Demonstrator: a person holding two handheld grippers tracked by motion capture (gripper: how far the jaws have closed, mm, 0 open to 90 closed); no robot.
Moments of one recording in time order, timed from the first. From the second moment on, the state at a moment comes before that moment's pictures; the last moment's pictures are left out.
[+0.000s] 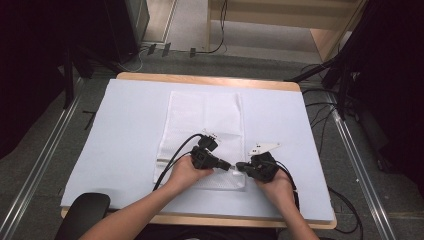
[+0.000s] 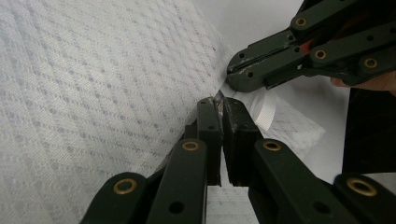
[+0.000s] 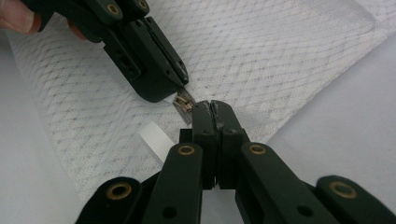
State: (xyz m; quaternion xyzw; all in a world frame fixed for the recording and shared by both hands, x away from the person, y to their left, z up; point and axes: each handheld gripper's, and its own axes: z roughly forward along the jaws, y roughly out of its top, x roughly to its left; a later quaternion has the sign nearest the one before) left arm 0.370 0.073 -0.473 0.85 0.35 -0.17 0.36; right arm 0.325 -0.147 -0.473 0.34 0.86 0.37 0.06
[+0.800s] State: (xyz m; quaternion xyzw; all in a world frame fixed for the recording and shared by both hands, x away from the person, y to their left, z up) left arm 0.385 0.084 -0.470 0.84 0.36 -0.22 0.34; right arm 0.325 -0.145 -0.473 0.33 0.87 0.37 0.06
